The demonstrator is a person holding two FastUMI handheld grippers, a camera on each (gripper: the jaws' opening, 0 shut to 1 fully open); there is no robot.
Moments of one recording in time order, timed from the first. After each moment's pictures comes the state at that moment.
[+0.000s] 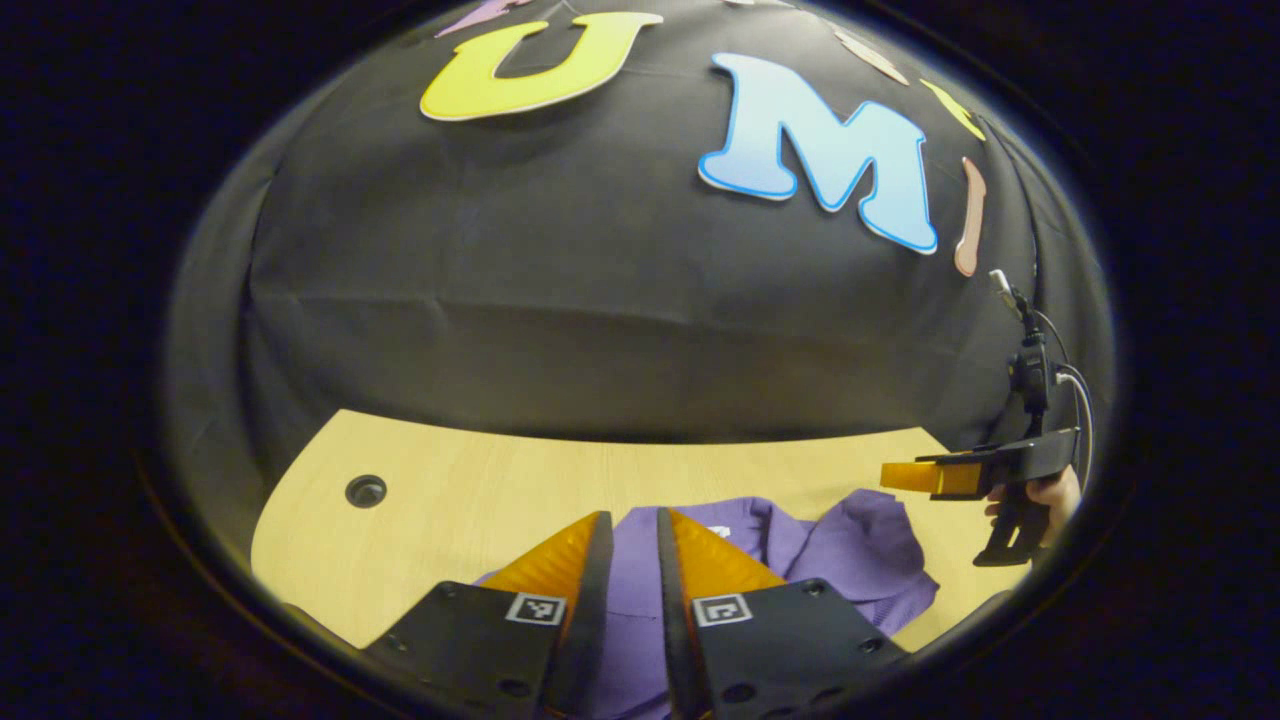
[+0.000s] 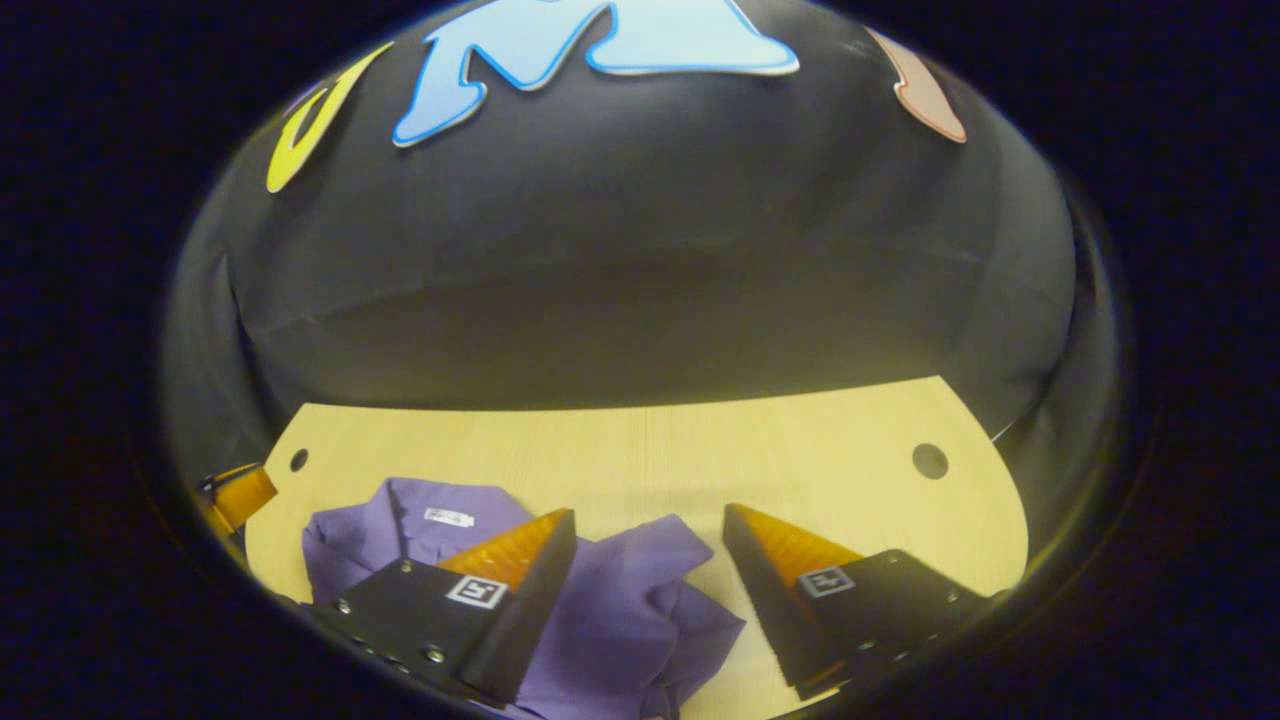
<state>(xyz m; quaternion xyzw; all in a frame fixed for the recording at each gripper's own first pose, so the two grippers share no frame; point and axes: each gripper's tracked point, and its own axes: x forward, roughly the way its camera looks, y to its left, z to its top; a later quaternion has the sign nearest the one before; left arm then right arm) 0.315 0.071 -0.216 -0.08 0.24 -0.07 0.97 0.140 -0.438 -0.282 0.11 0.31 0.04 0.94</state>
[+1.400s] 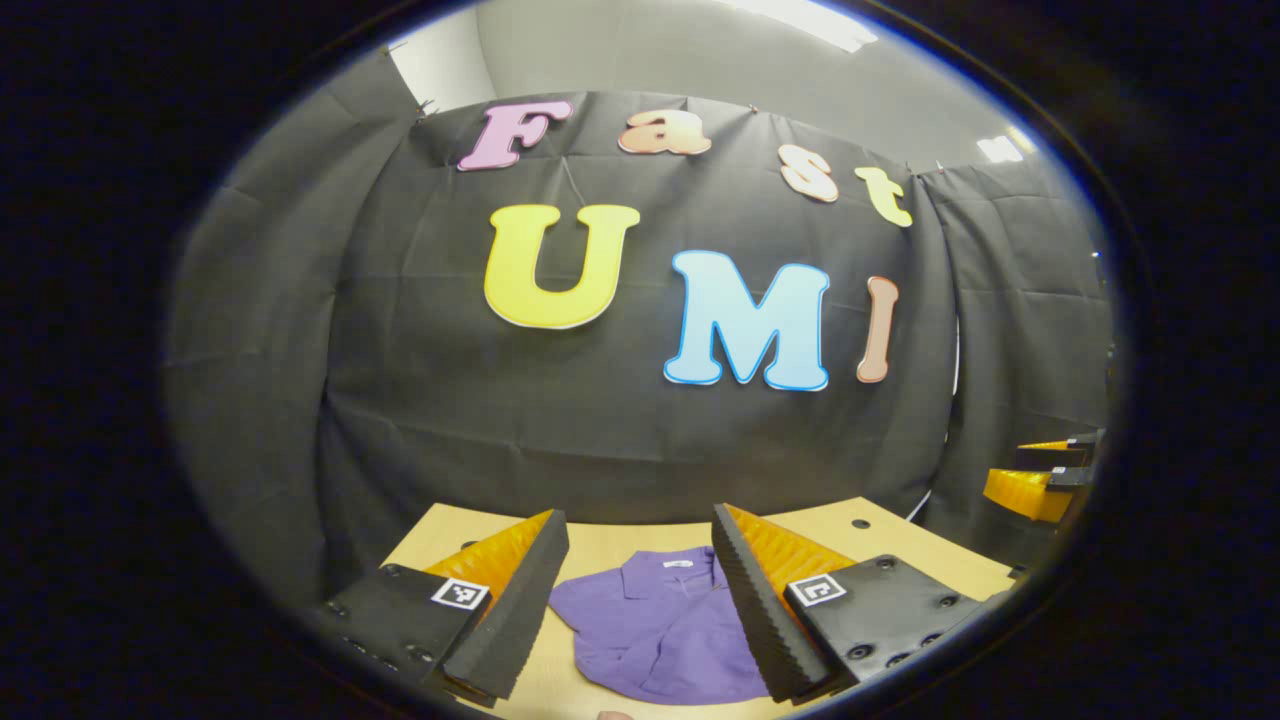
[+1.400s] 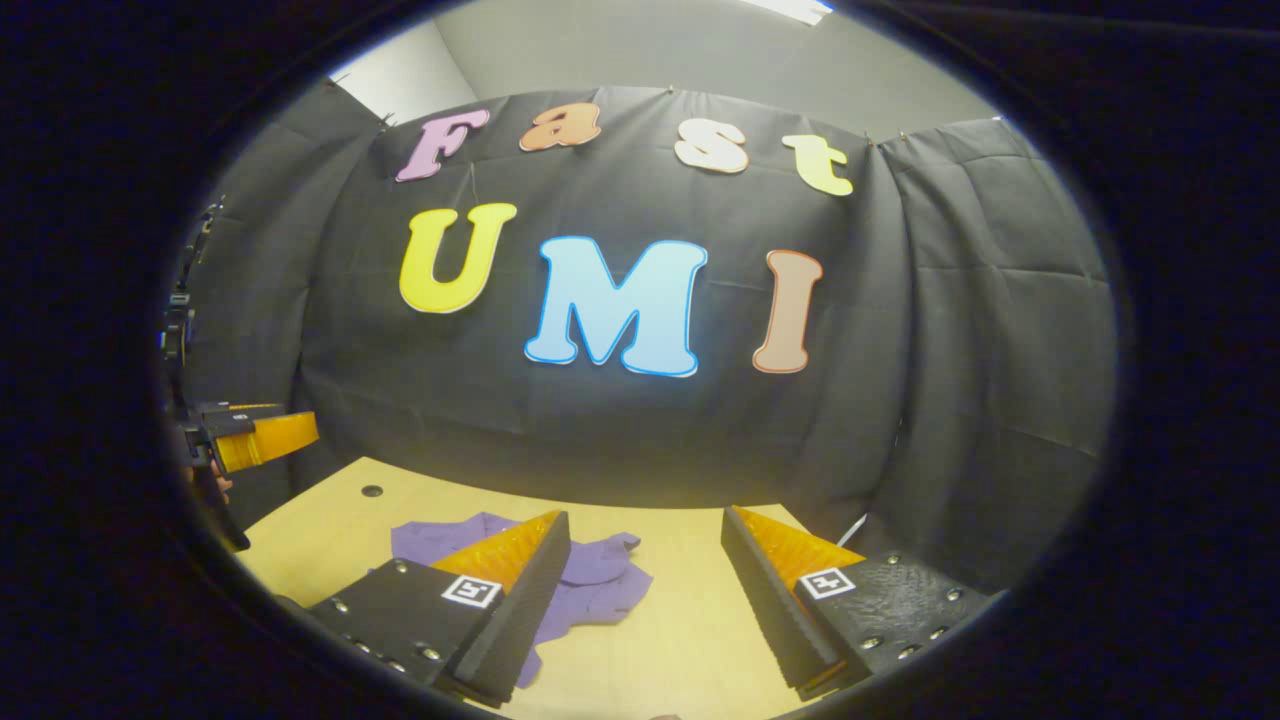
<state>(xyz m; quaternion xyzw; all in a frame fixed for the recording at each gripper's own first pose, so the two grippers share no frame) 0.071 0.102 -0.005 -0.06 0.06 -0.06 0.99 -0.189 -0.462 -0.060 0.03 0.07 -0.04 1.00</state>
